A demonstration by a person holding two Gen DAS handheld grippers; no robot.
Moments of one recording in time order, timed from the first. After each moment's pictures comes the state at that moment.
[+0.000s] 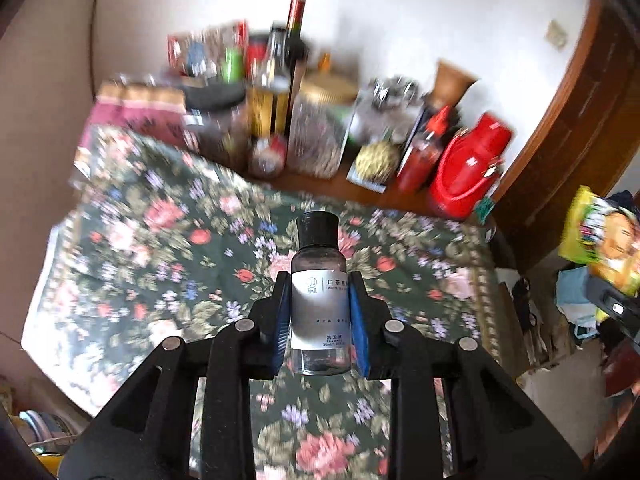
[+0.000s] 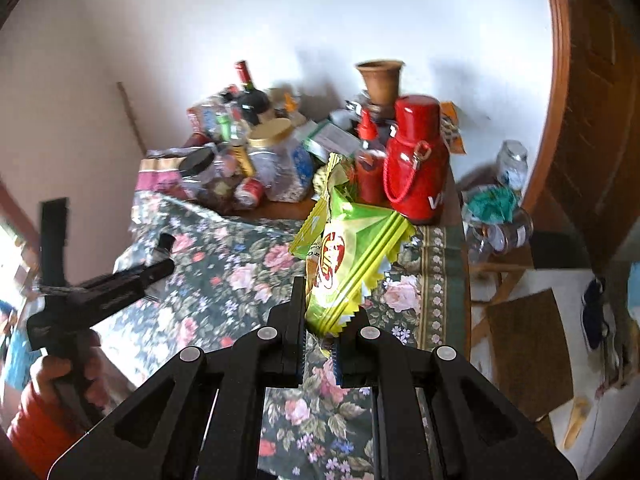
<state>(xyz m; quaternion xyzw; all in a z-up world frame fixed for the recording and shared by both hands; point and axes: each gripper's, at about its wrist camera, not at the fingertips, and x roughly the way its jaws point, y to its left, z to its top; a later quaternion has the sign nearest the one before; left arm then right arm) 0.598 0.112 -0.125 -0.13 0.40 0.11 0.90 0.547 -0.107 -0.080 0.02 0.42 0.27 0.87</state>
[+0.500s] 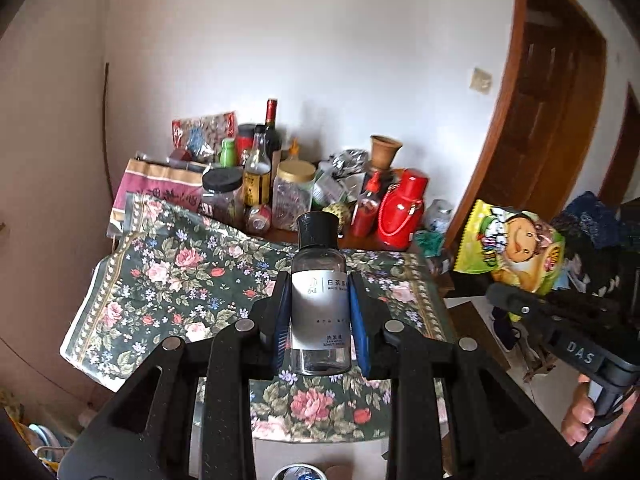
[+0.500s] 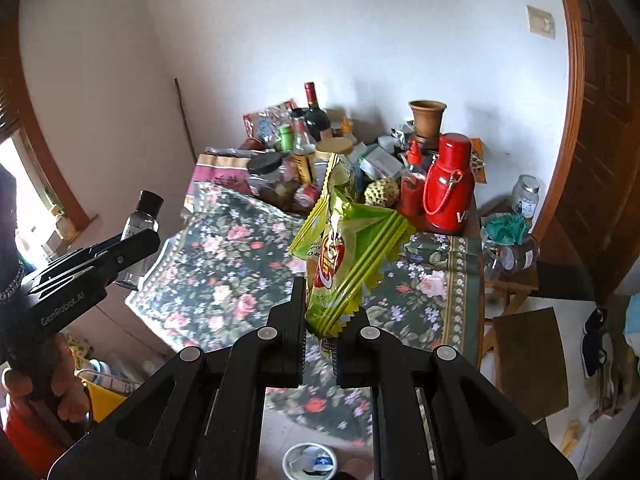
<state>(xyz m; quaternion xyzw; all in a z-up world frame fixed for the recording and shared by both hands) 0.460 0.075 -0.037 -0.09 0.29 0.07 0.95 0.443 -0.092 -0.032 0.00 0.37 0.31 0.88</state>
